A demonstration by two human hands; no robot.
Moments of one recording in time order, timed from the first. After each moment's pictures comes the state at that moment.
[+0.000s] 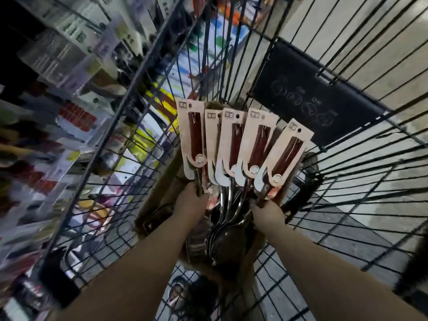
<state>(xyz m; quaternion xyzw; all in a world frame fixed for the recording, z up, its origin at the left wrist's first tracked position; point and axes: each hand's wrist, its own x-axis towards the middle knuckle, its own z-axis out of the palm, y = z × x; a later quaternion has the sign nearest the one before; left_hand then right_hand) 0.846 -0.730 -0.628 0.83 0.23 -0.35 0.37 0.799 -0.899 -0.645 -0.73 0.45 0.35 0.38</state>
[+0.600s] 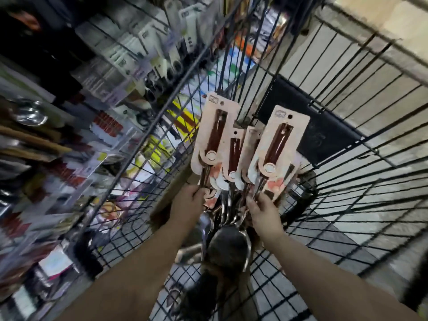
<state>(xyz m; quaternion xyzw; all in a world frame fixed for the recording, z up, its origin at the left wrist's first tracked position) 0.834 -0.716 -0.560 0.85 0.21 -0.21 0.44 0.795 -0.886 -0.568 -0.72 0.32 0.22 0.58</state>
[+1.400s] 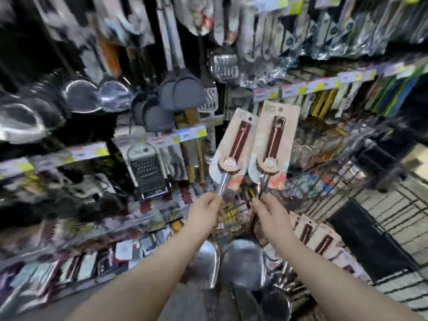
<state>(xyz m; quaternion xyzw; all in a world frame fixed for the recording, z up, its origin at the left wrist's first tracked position) 0.685 -0.586 -0.299 0.76 0.27 0.07 0.59 0.750 -0.729 -0.320 -0.82 -0.15 0.07 0.55</state>
